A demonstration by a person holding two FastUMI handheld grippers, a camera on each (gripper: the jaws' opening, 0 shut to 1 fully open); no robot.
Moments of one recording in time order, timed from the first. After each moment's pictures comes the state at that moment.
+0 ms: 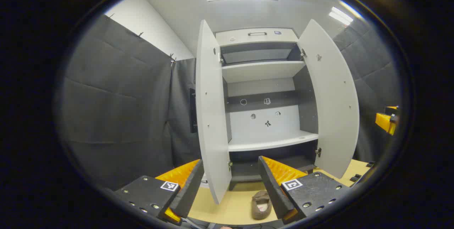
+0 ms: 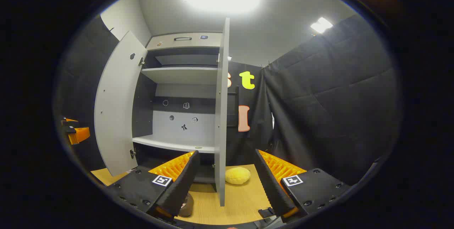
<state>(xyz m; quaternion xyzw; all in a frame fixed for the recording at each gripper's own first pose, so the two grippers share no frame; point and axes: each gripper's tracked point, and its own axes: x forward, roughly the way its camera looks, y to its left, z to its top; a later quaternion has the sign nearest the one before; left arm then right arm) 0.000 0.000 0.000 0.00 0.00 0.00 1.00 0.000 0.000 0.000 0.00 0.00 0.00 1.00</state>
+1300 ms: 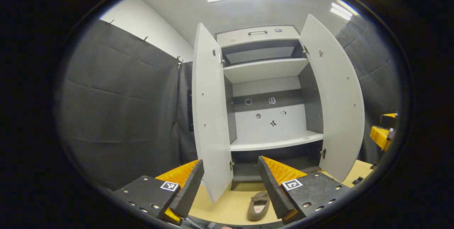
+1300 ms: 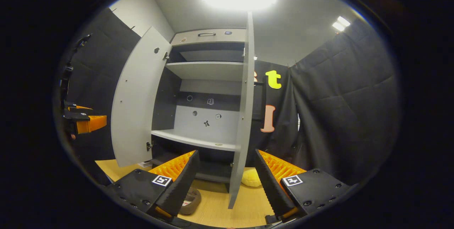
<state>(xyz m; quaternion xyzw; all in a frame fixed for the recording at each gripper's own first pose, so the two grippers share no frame) -0.007 -0.032 0.000 0.01 0.00 0.05 1.00 0.024 0.039 -0.036 -0.02 0.00 0.13 0.99</state>
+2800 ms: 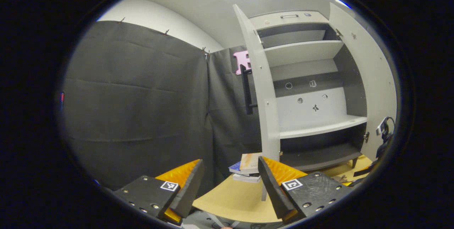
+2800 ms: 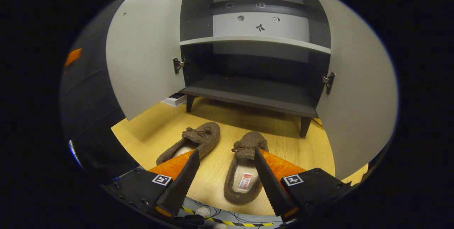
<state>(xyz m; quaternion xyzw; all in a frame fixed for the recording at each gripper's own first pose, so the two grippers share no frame) 0.019 0.117 -0.057 0.03 0.04 0.17 0.98 0.073 0.225 -0.298 -0.04 0.34 0.26 0.90</state>
